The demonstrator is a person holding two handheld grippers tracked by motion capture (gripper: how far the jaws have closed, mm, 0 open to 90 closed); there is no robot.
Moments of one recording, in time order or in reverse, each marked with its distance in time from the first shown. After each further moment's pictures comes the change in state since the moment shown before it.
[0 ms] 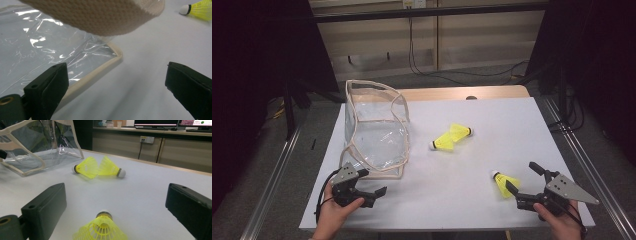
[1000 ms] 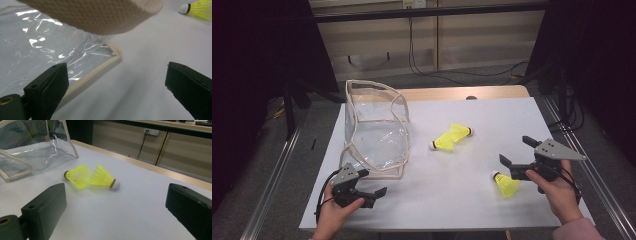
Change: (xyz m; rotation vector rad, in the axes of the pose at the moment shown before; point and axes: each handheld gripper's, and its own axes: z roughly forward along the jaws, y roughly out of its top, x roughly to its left) left arm -0.001 0.000 -0.001 0.011 0.000 0.012; right arm -0.023 0.061 0.052 0.123 0.025 -0.054
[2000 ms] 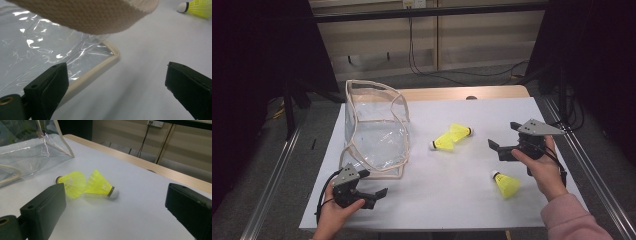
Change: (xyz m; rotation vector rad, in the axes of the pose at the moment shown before) left arm -0.002 0.000 0.000 0.005 -0.005 0.005; right arm -0.010 0.027 0.046 0.078 0.011 0.008
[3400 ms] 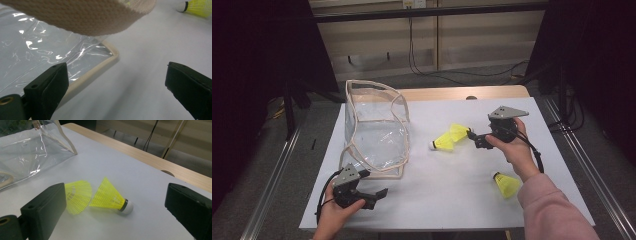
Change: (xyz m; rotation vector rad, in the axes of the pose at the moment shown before) left arm -0.001 0.000 0.001 0.003 -0.005 0.010; right arm 0.017 0.027 0.065 0.114 0.034 -0.010
